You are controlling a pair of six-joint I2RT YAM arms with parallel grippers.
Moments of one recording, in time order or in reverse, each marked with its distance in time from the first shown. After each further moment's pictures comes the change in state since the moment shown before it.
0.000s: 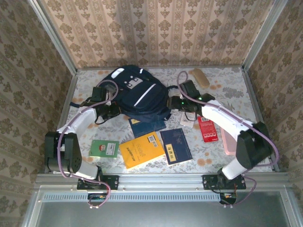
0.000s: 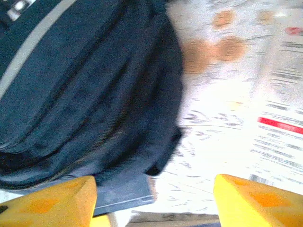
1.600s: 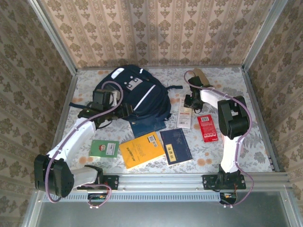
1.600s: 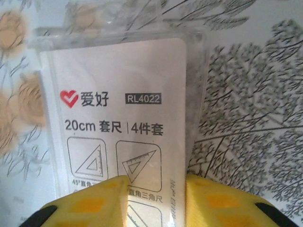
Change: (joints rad) left arm -0.185 -0.255 -0.039 0.014 0.011 0.029; right arm -0.241 0.484 0.225 -0.060 -0.057 -0.106
